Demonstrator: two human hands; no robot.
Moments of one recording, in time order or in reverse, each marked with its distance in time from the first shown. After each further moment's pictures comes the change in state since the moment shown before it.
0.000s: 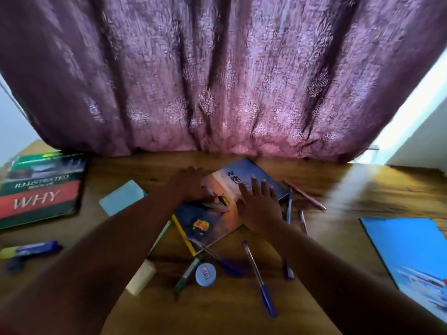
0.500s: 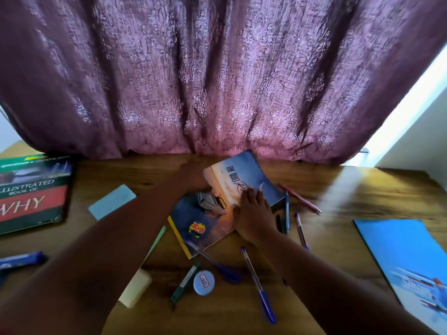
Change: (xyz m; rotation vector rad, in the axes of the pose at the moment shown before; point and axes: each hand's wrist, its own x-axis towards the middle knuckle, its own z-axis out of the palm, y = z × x) left_hand 0.004 0.022 -0.031 -0.394 0.074 0.065; right_hand -0.007 -0.010 0.006 0.112 -0.023 0.090
